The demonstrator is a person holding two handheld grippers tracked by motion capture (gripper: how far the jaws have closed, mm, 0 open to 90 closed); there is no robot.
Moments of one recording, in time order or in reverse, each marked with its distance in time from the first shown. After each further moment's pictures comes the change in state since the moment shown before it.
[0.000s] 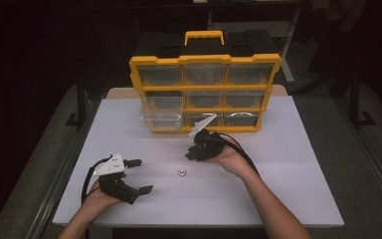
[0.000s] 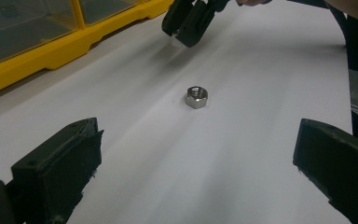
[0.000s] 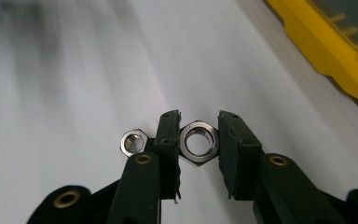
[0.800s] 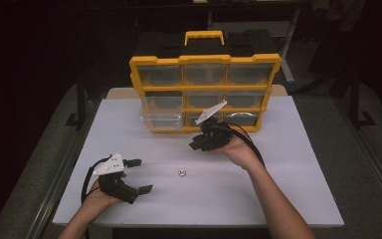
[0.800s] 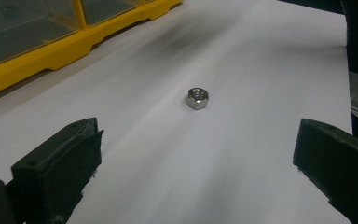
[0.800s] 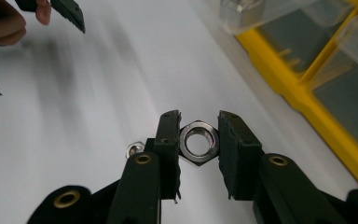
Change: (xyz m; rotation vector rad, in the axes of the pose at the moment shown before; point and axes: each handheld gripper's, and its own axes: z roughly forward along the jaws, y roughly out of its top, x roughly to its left) left arm 0.001 0.000 -0.001 -0.001 0.001 -0.003; right arm -0.002 0.017 -0.044 -0.062 -0.022 0.049
